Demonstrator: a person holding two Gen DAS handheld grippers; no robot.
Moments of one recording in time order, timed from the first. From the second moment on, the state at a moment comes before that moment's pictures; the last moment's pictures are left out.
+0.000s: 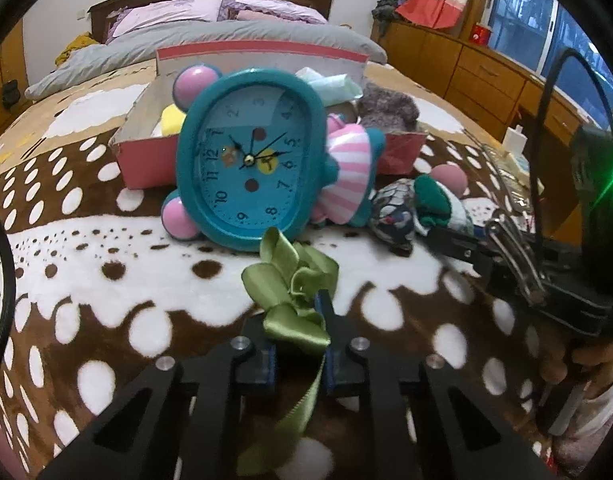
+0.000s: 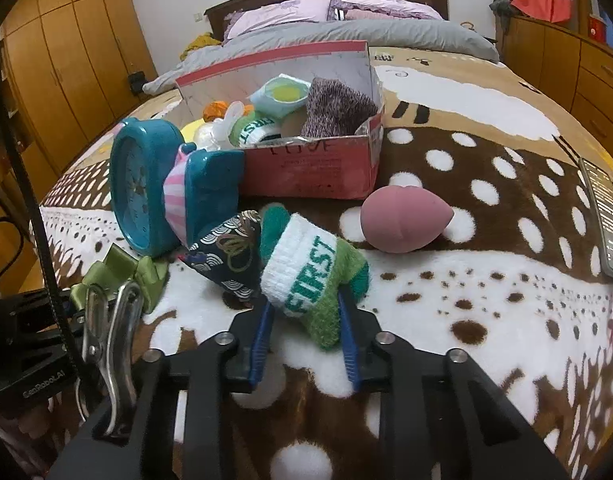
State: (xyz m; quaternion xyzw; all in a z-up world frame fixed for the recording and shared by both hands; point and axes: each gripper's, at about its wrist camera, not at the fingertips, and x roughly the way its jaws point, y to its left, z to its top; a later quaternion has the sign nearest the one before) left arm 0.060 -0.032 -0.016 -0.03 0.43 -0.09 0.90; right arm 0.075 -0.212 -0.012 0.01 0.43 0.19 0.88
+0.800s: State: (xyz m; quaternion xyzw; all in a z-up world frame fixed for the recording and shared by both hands) left arm 0.065 -0.052 0.044 -0.02 0.37 -0.12 0.92; right arm 0.067 -0.210 0.035 0.01 0.38 0.20 0.90
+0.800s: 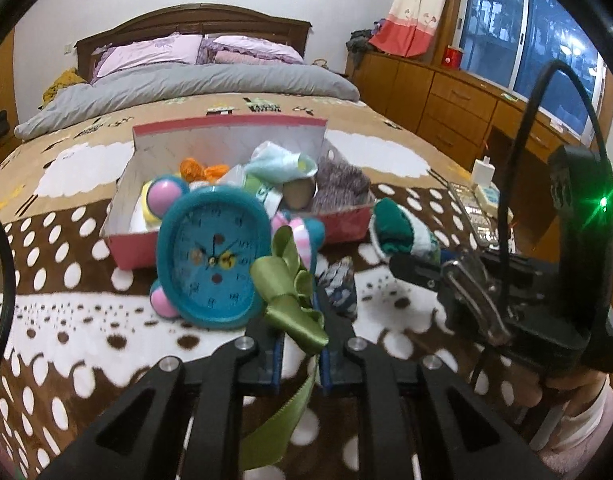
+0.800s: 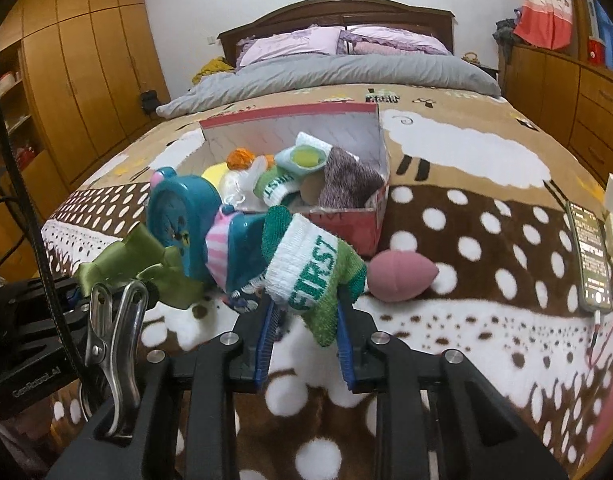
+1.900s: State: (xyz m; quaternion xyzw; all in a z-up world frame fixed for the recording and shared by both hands) left arm 0.179 -0.073 0.073 -0.03 0.33 -0.10 0.94; right arm 0.194 -0.207 0.070 0.00 0.34 0.22 0.91
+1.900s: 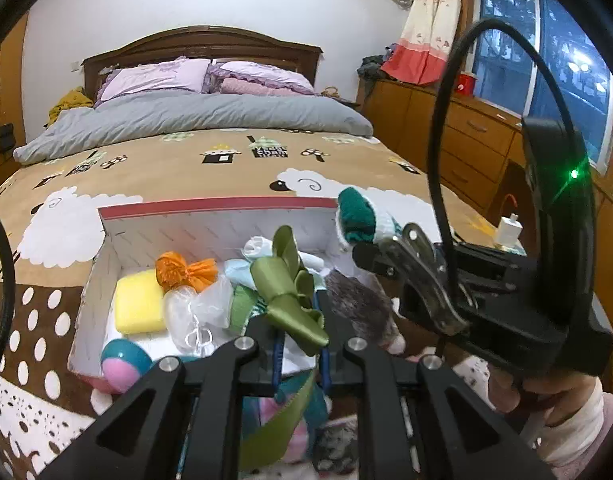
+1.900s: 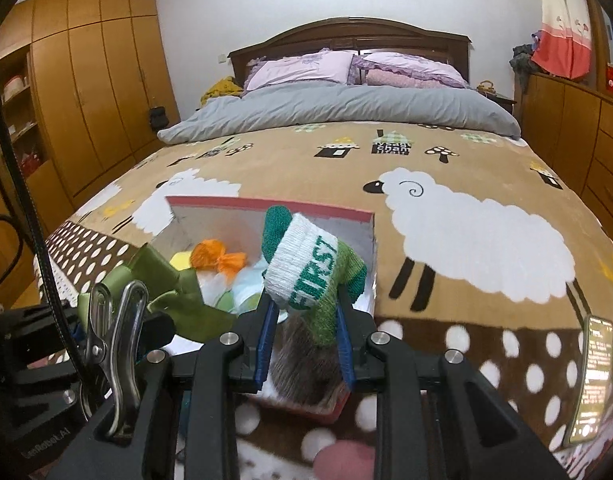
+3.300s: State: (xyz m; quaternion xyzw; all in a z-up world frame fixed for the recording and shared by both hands) left arm 0.181 -0.085 0.059 -0.01 0.34 -0.08 0.94; right arm 0.232 -0.212 0.058 0.03 0.36 0.22 0.91
